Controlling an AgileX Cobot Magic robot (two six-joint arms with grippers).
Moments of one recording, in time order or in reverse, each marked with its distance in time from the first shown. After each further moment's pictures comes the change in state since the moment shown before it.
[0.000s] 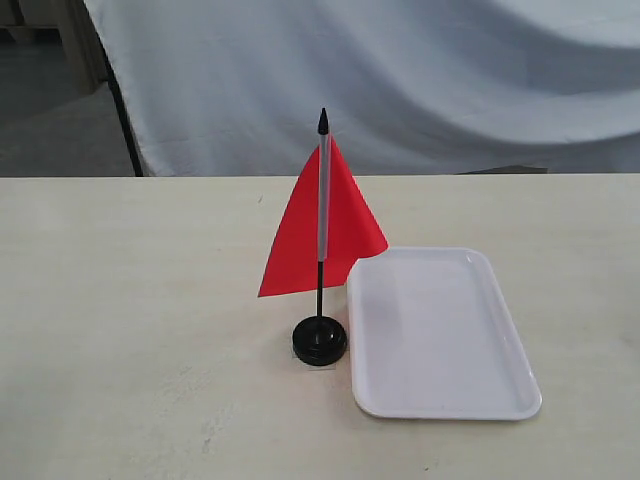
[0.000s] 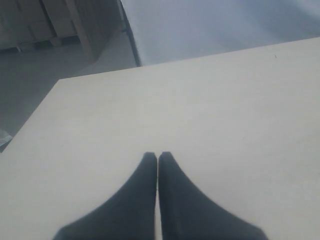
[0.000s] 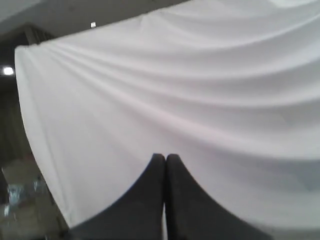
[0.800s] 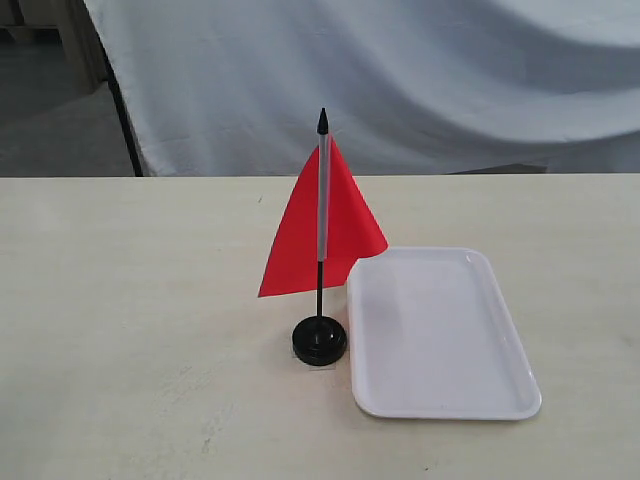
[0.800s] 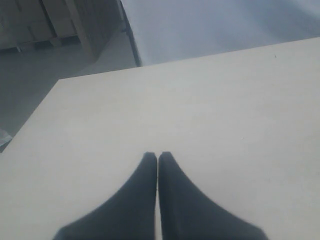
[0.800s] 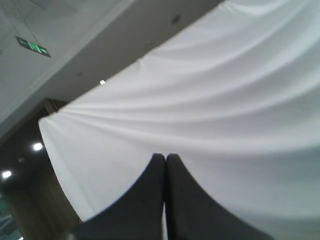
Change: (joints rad) left arm 0.000 0.000 0.000 0.000 0.000 0.000; right arm 0.000 -0.464 0.232 0.230 0.121 0.137
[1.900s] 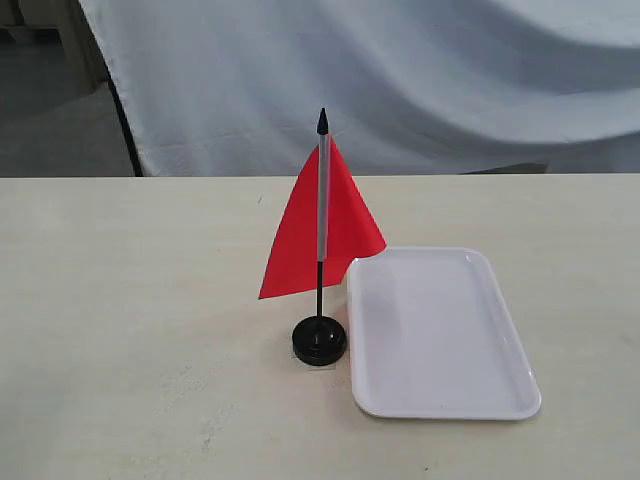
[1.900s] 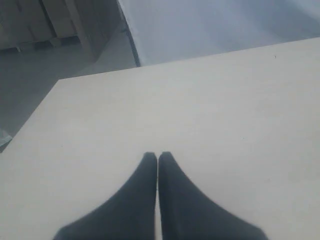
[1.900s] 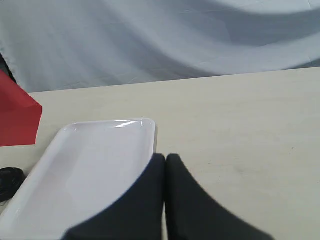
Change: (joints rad) left arm 0.000 0.000 0.000 0.000 0.000 0.000; right arm 0.000 0.000 0.000 -0.049 0.669 -0.582
